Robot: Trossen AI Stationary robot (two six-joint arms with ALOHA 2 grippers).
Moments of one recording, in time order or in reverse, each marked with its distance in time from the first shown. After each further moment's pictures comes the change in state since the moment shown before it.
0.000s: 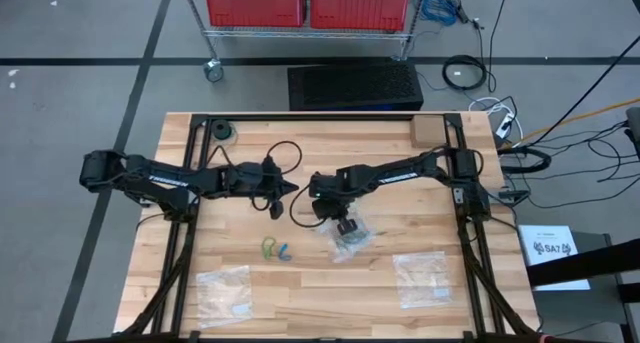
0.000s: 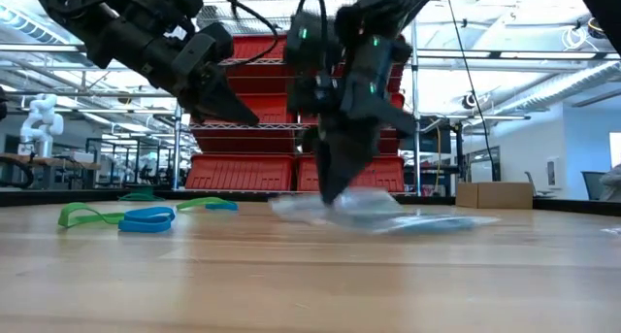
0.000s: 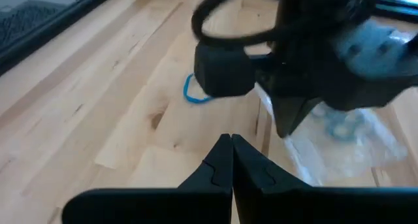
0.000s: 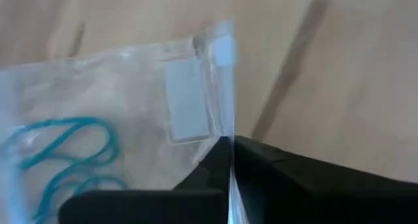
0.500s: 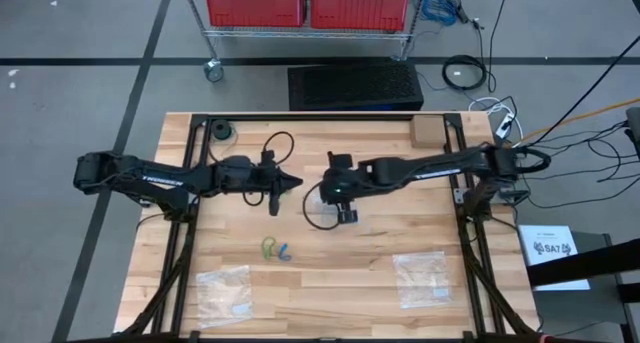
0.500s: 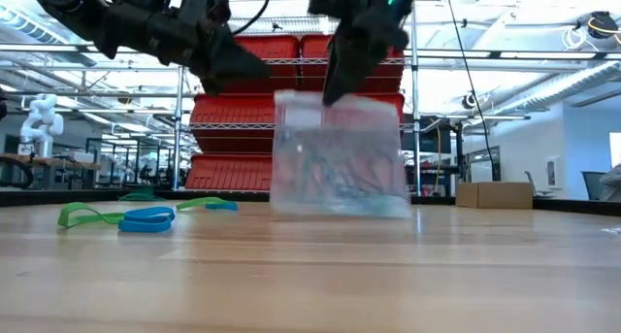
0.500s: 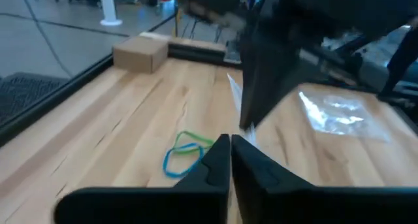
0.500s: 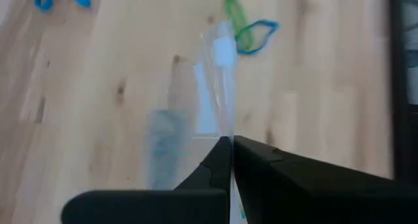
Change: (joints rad) left arm 0.015 -0.066 0.001 0.186 0.079 0.030; right arm 0.078 -0.285 0.002 -0.051 0.380 0.212
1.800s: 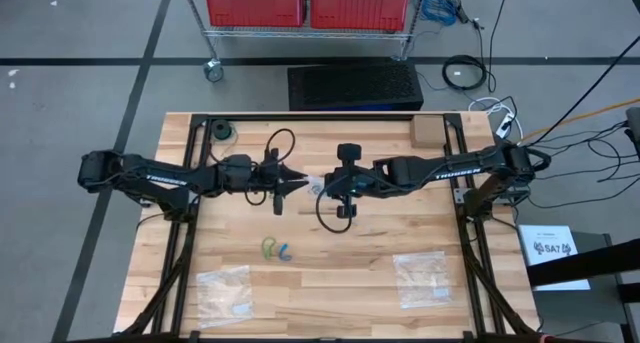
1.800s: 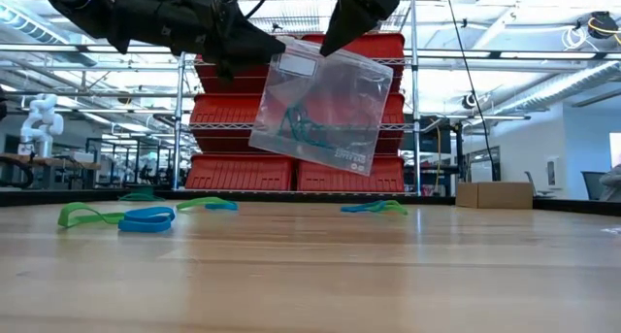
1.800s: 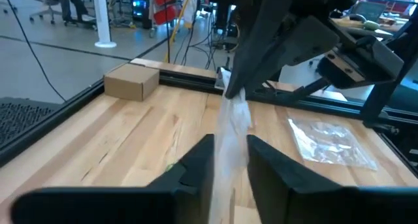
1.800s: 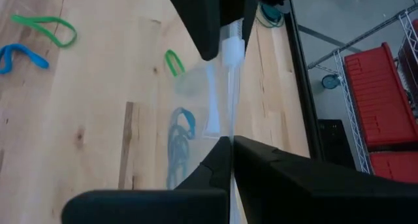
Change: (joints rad) left arm -0.014 0.047 0.043 0.098 -0.002 -0.008; right arm 0.053 -0.118 0.000 0.075 0.217 0.019
